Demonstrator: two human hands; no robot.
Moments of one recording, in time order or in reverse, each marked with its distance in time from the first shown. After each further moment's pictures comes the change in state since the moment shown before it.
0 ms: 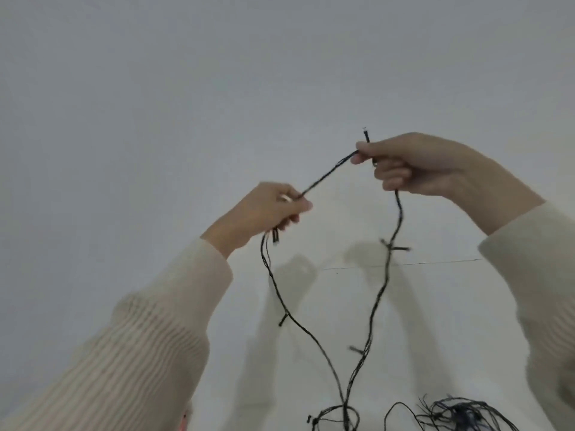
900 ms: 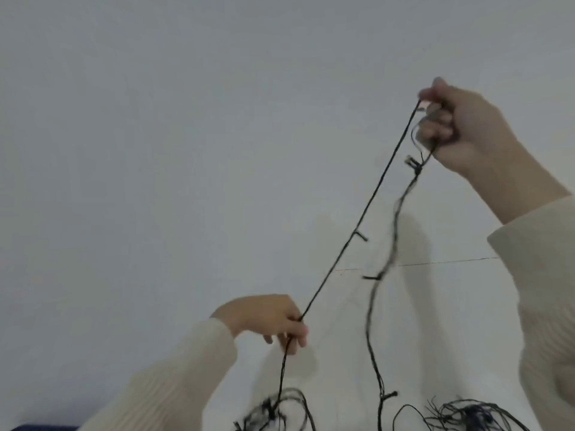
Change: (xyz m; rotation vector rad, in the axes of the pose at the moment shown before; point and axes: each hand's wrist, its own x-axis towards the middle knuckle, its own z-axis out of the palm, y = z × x) left_hand -0.041 -0.087 0.041 0.443 -0.769 -0.190; right_hand 0.003 -0.014 -0.030 0.545 0.328 -0.327
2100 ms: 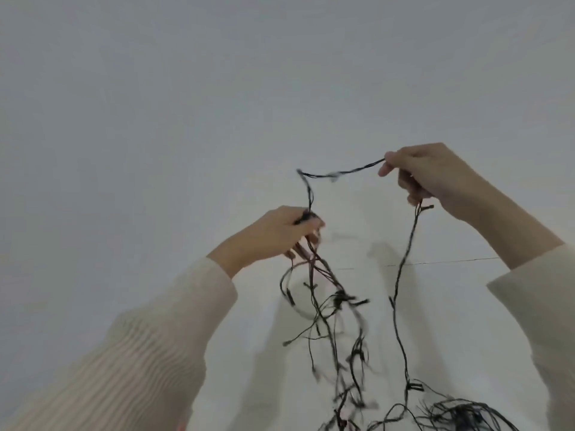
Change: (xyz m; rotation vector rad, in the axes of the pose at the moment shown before) left_hand -0.021 0.074 -0.058 -0.426 0.628 0.160; right_hand -0.025 0.030 -0.022 -0.880 -0.076 -0.095
